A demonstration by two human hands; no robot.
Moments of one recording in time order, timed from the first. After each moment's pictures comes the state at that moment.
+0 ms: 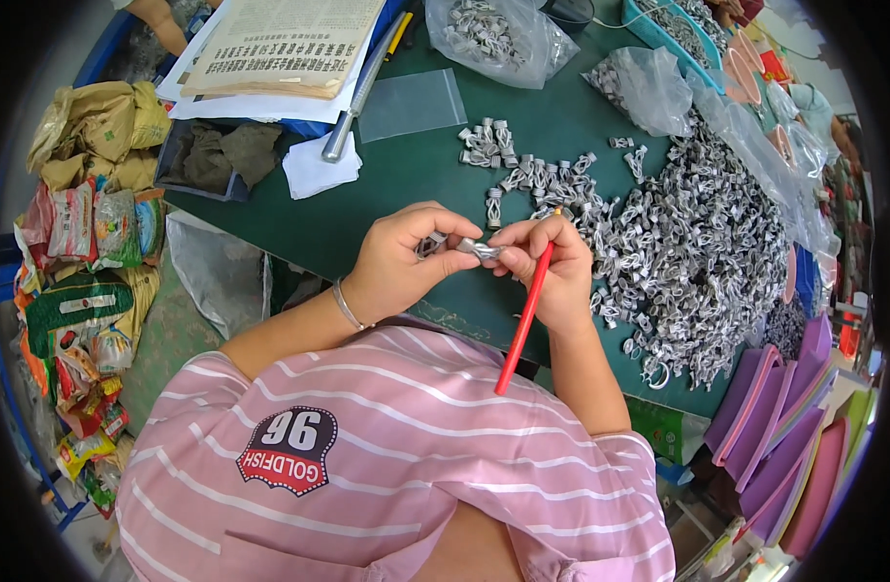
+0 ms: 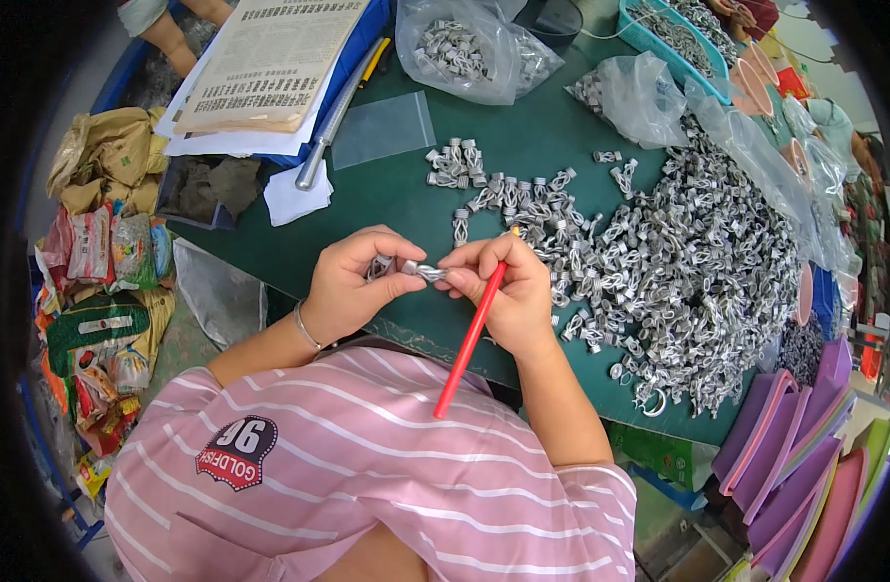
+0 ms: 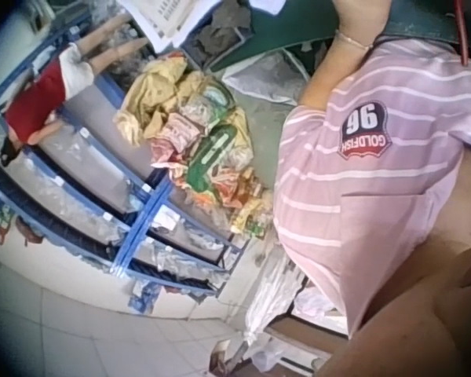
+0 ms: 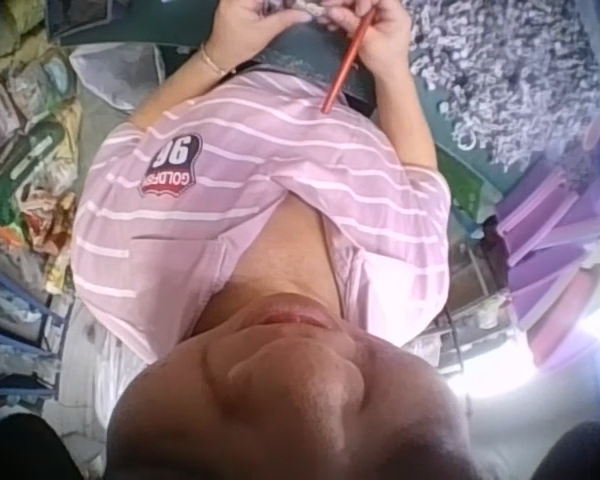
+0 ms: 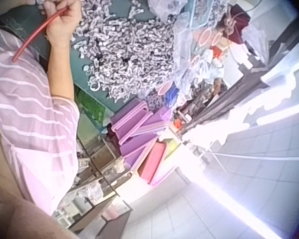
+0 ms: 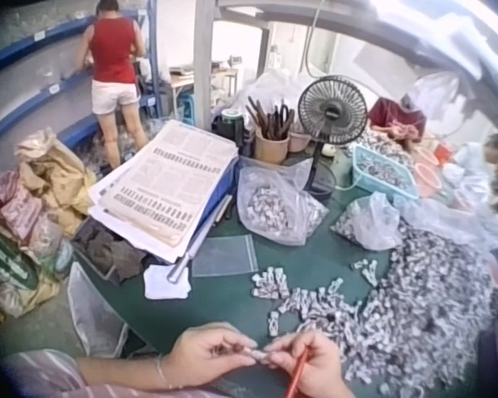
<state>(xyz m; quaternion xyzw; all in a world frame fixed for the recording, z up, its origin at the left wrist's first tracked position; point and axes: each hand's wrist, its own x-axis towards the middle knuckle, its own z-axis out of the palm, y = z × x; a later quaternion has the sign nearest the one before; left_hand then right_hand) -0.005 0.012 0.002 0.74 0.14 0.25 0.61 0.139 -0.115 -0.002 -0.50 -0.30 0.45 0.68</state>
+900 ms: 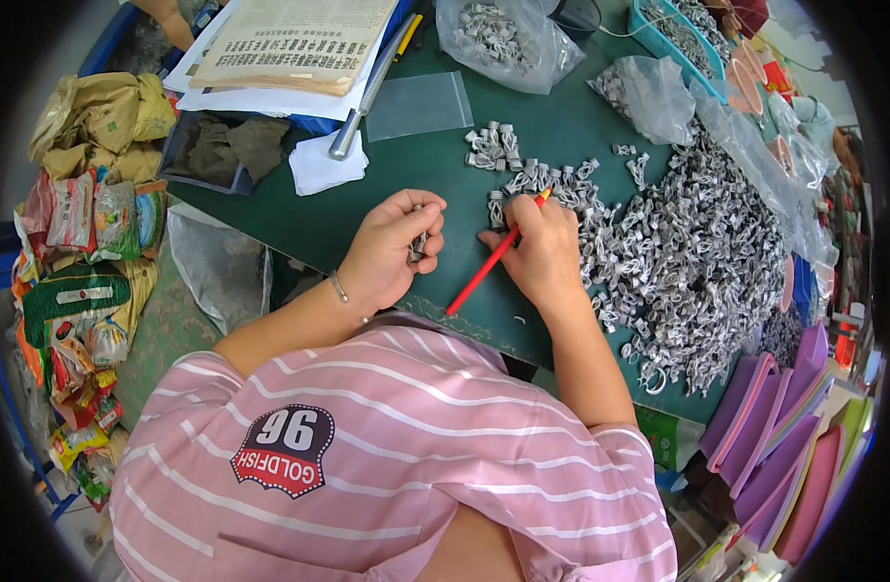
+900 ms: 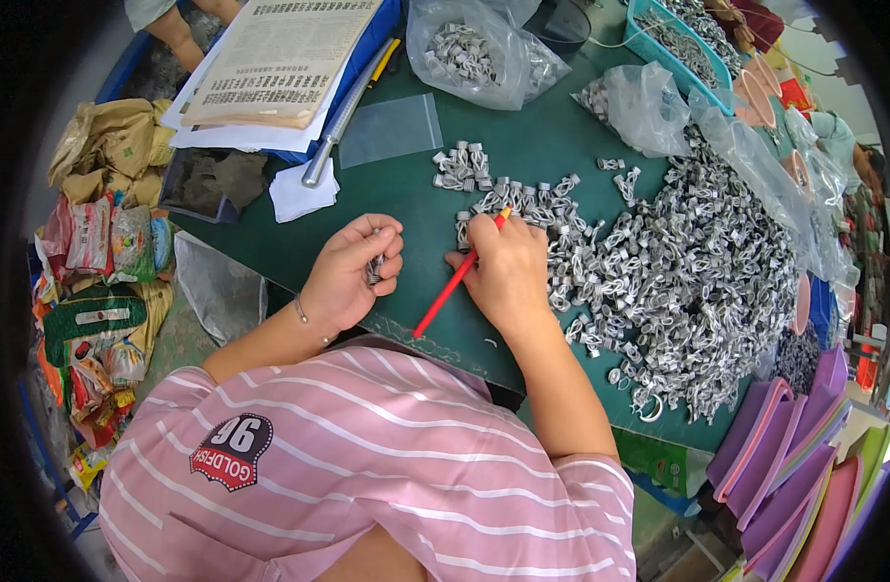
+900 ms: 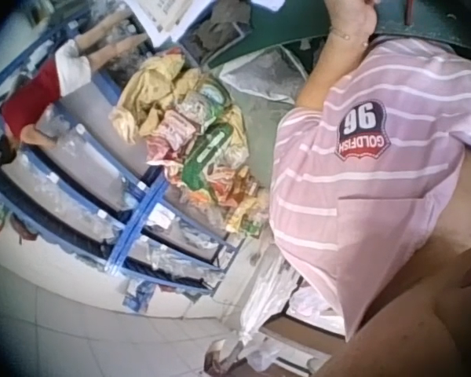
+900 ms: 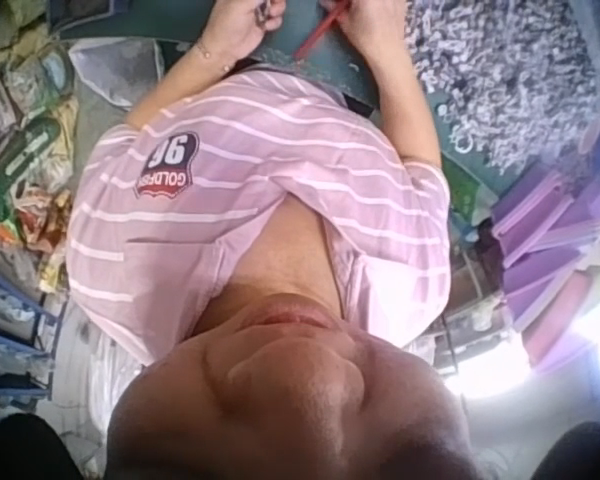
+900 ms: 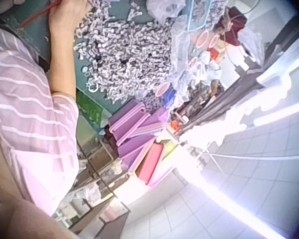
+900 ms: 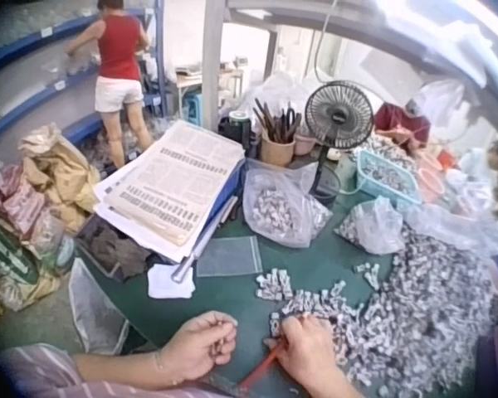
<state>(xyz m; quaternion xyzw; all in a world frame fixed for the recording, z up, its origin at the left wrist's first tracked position) -0.006 0.018 -0.012 0.27 0.29 0.17 0.90 0.151 -0.089 0.000 -0.75 -0.60 -0.02 0.29</state>
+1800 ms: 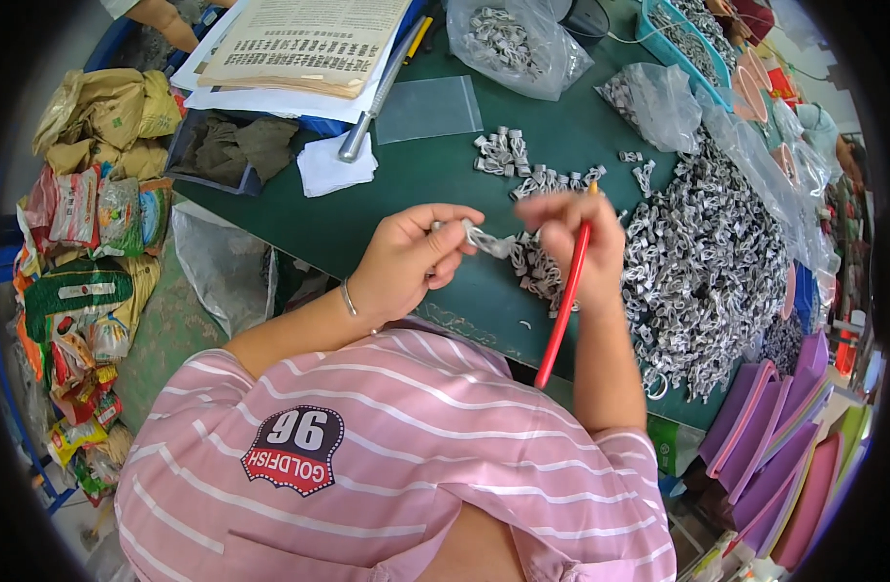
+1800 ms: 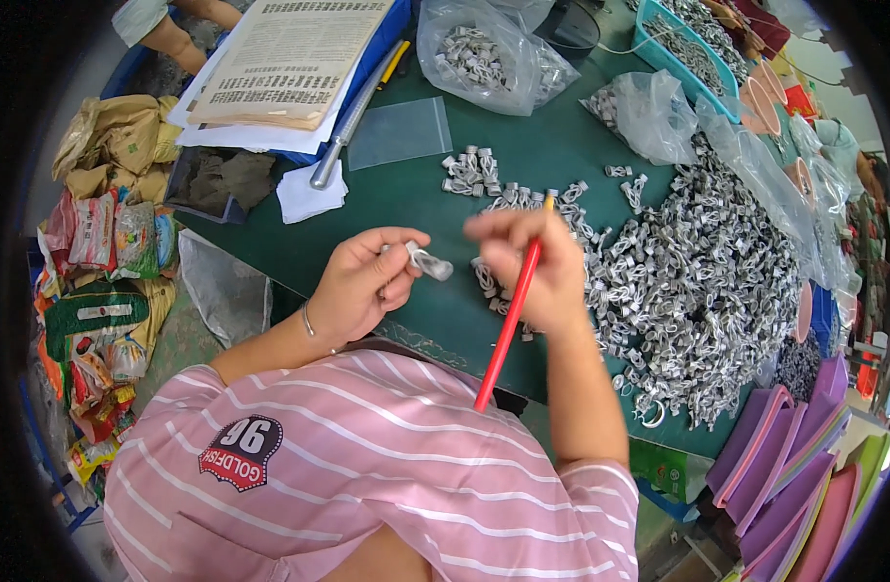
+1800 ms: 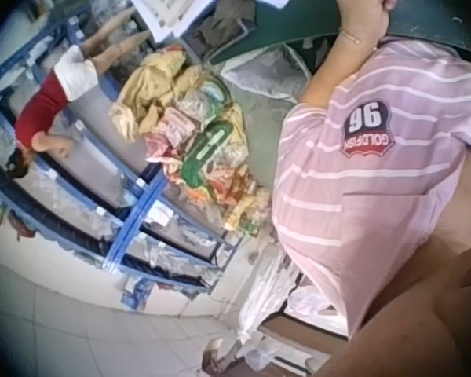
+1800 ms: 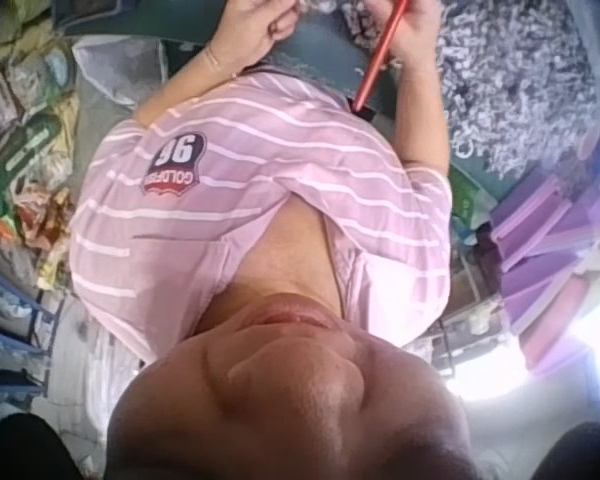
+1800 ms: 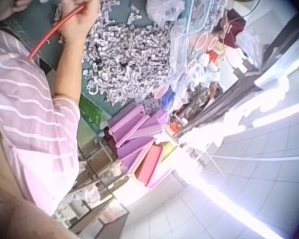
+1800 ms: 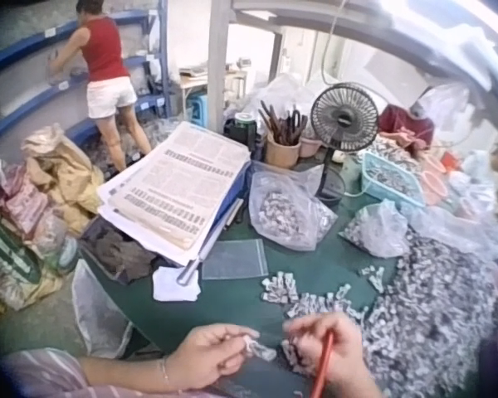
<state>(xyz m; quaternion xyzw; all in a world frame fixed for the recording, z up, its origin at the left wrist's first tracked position) -0.012 0.010 0.002 0.30 0.21 0.16 0.92 0.168 -0.095 0.009 -0.52 -0.45 0.32 0.65</state>
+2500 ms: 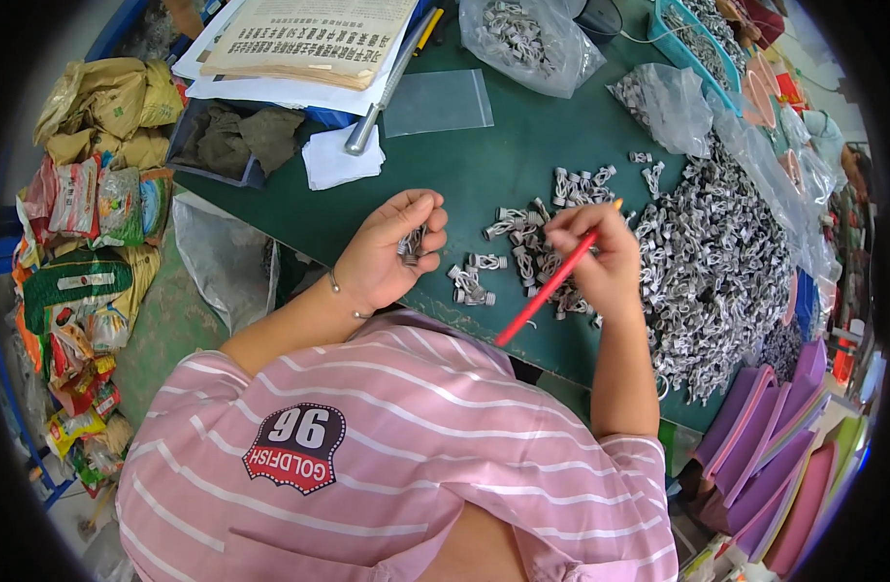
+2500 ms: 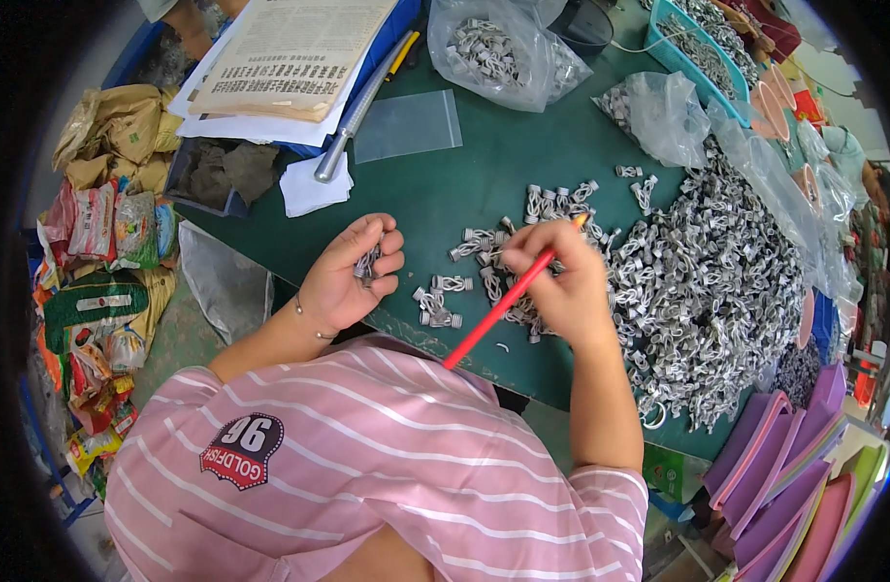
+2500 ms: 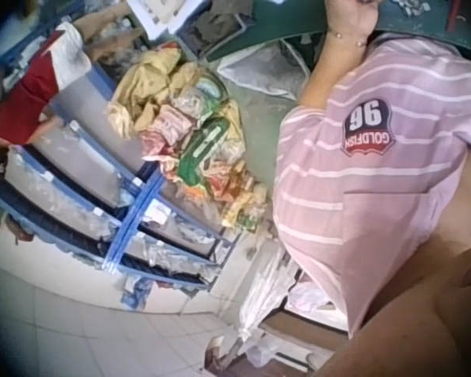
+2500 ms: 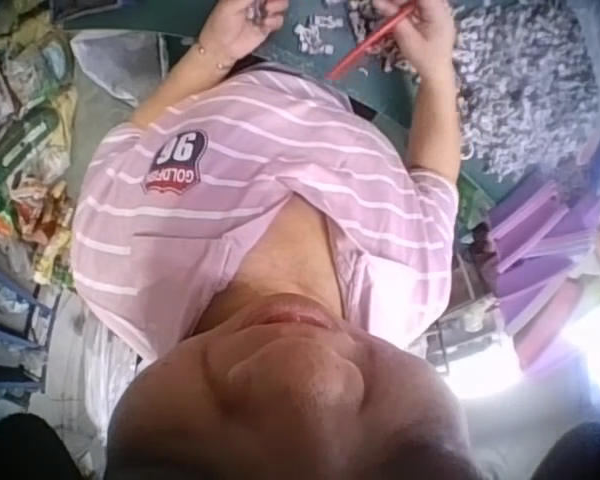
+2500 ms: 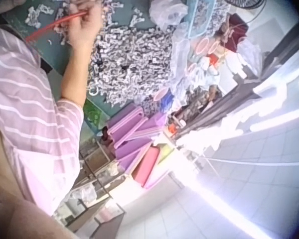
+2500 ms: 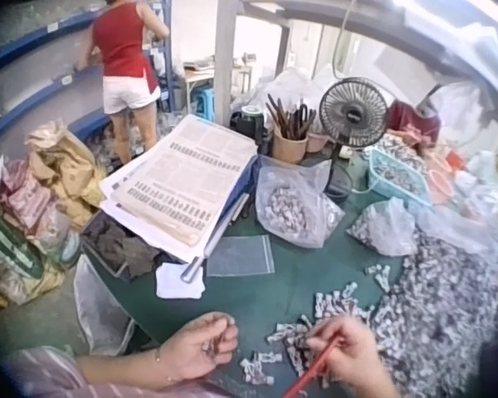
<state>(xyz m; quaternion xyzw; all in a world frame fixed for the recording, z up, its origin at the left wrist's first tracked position) -0.021 0.026 -0.018 0.16 0.24 0.17 0.94 0.179 -0.111 0.014 -0.65 -0.44 0.32 0.53</state>
